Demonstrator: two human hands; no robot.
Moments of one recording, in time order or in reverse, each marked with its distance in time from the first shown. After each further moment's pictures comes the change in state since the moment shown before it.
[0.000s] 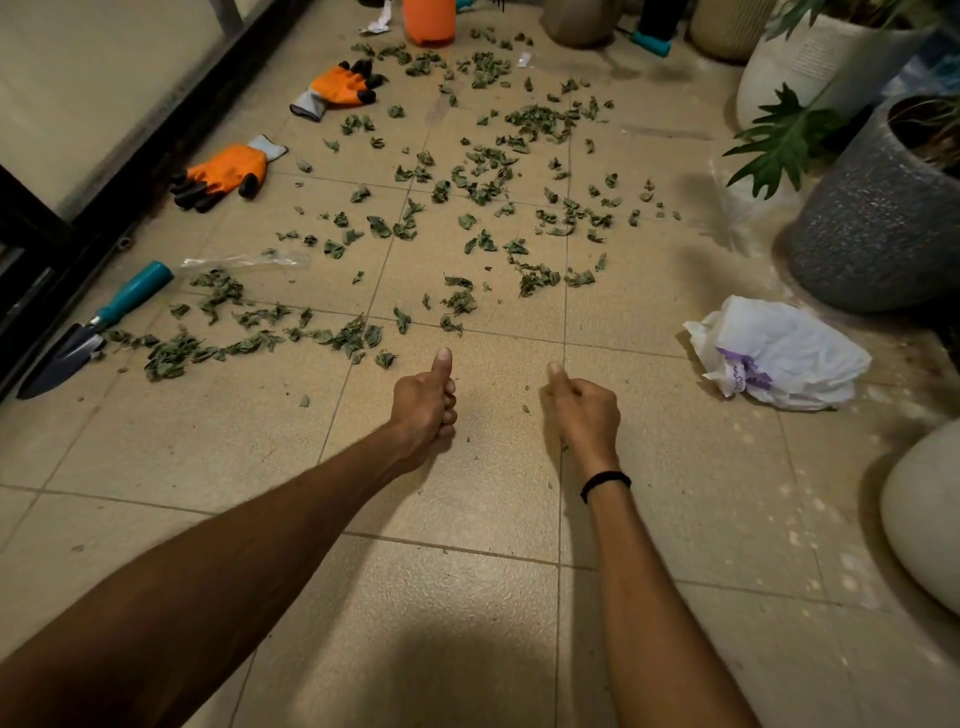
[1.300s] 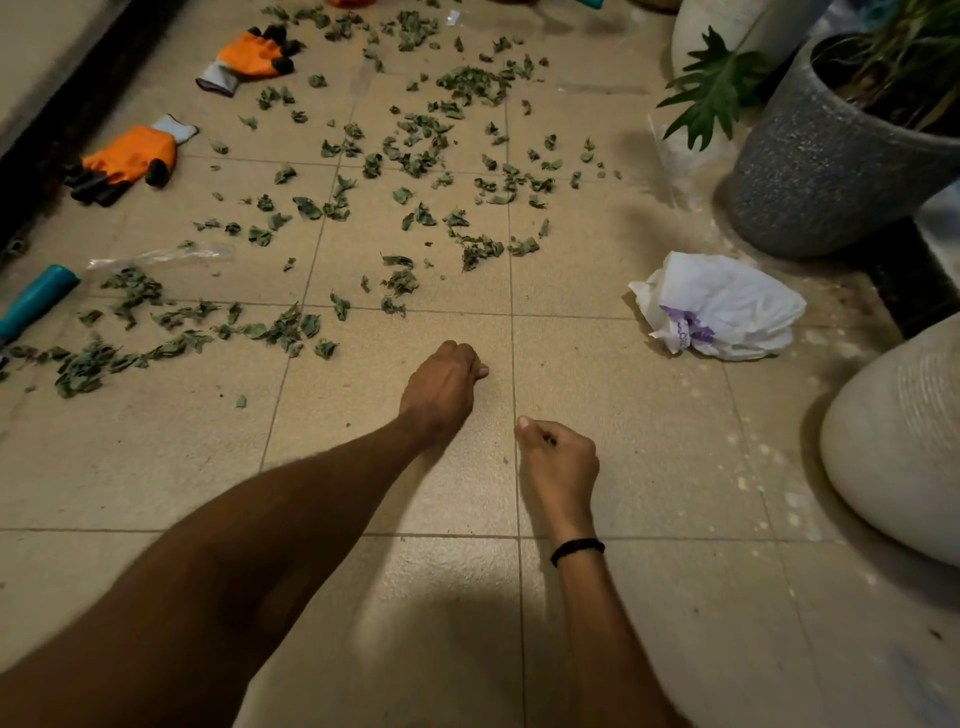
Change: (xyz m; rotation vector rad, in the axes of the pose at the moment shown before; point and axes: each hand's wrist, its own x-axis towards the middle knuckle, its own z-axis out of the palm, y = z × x) left_hand 0.034 -0.037 0.068 1.177 -0.044 0.731; right_hand -0.065 0.051 -0.029 -0.021 0.146 0.020
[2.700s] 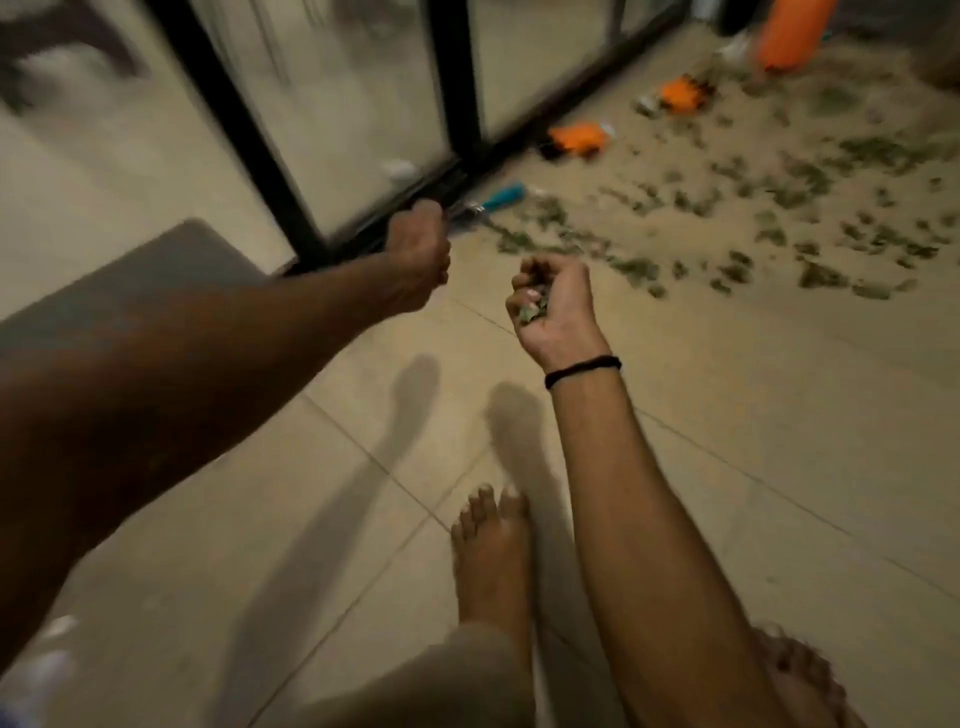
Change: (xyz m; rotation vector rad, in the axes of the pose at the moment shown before) left_hand -0.304 -0.053 -0.320 -0.925 0.855 -0.959; right_hand -0.287 -0.168 0.121 0.741 -1.018 0.512
